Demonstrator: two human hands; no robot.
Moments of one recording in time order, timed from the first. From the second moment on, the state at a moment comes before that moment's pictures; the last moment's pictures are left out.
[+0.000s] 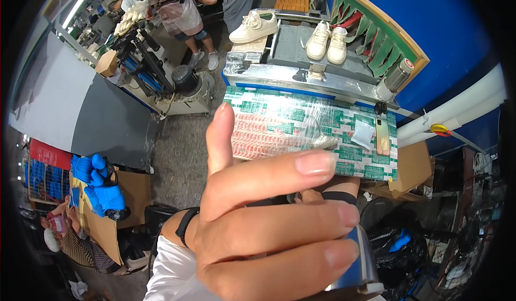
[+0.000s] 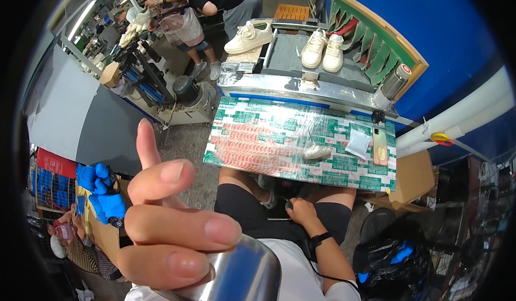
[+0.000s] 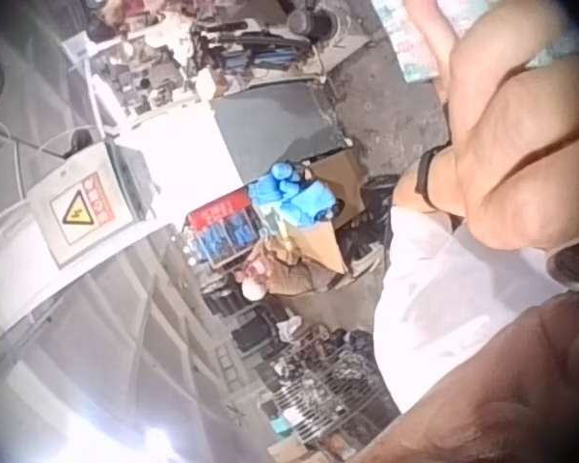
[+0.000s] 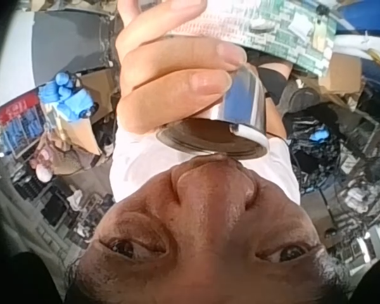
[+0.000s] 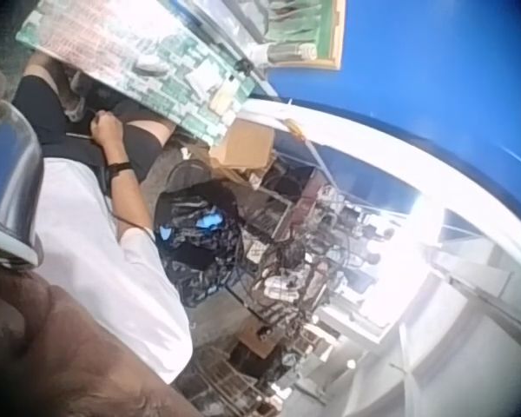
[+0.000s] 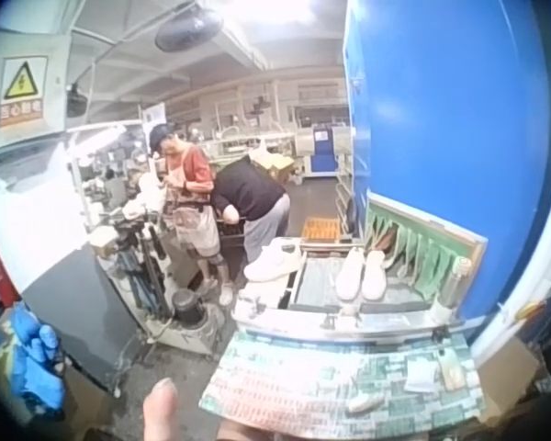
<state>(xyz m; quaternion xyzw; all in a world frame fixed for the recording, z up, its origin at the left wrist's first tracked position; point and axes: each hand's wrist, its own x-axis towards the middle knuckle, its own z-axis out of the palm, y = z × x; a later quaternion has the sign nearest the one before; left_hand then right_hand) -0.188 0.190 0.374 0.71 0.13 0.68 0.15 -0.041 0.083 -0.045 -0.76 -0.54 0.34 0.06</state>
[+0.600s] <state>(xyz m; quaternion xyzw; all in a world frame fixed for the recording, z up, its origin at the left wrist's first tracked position) -0.197 0.248 0.421 0.70 -0.17 0.69 0.07 -0.040 0.077 -0.062 -0.76 -0.56 0.34 0.04</state>
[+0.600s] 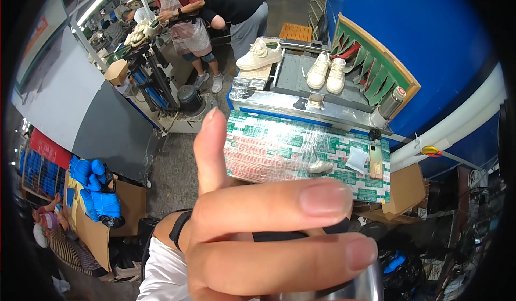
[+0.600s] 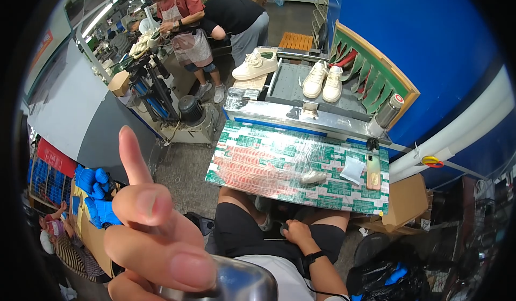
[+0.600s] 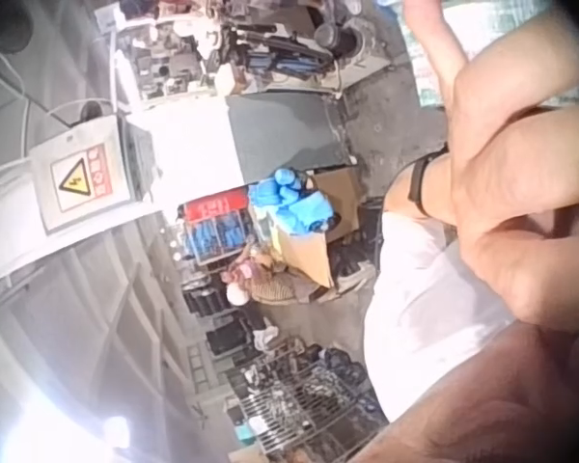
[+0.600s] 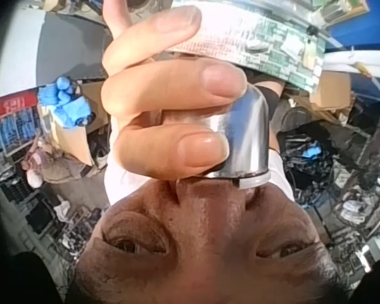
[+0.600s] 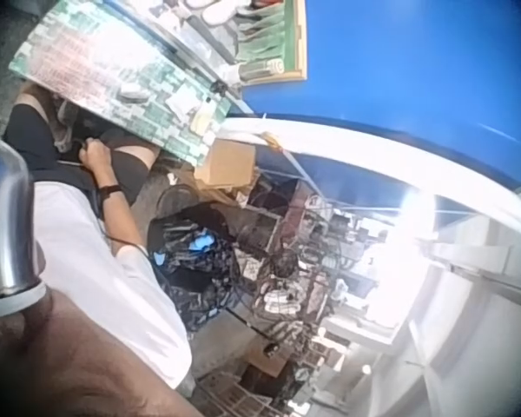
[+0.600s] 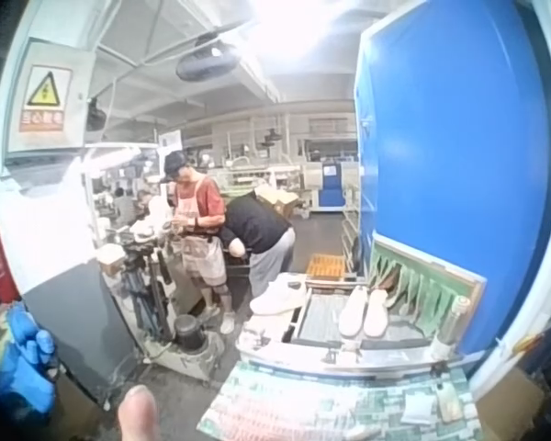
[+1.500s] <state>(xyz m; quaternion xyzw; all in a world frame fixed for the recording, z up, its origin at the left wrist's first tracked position) -0.228 0.242 0.397 0.87 0.06 0.45 0.18 -0.037 0.077 -0.064 -0.76 -0.55 0.33 0.05</state>
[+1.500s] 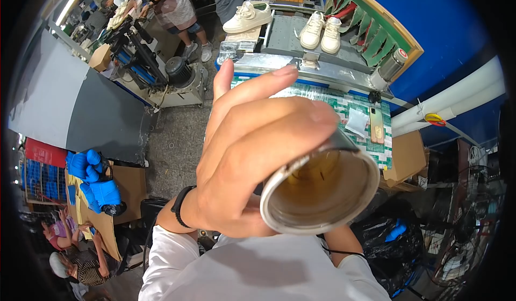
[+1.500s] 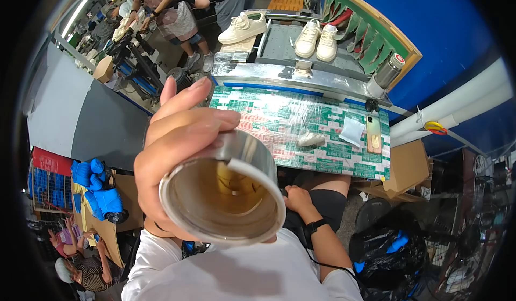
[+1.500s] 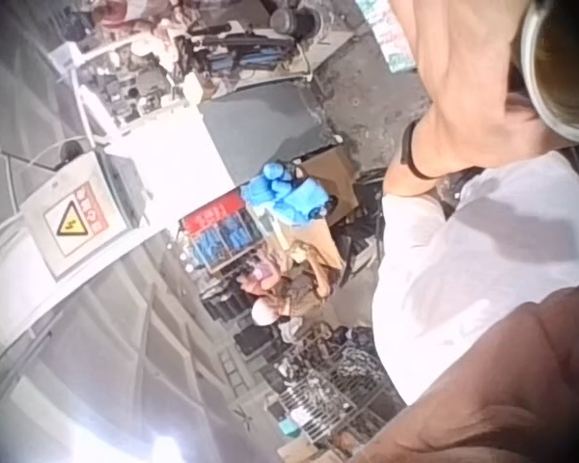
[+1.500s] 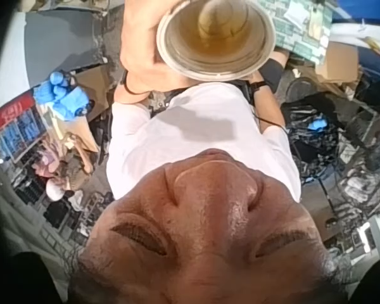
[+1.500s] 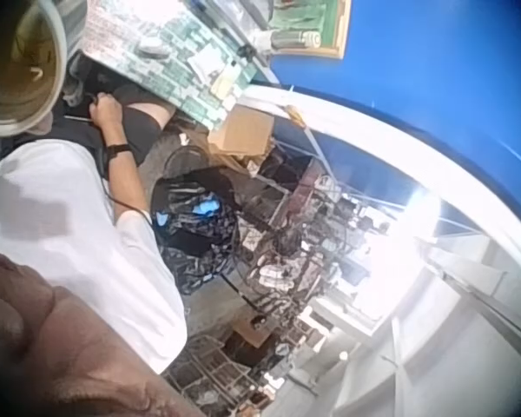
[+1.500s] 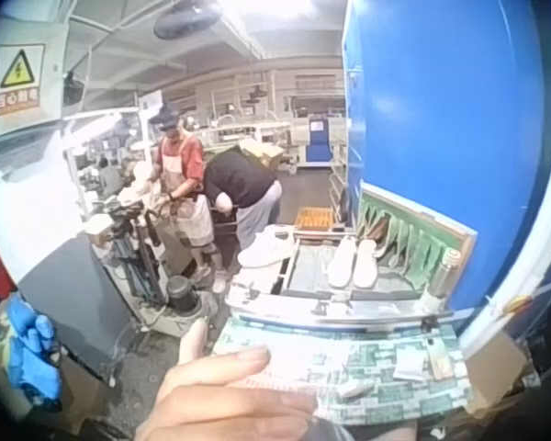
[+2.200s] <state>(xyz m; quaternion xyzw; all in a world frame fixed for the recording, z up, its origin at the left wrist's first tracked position) -0.224 0.181 0.433 0.71 0.12 0.67 0.15 -0.044 0.088 -0.043 -0.76 -0.55 0.34 0.05</state>
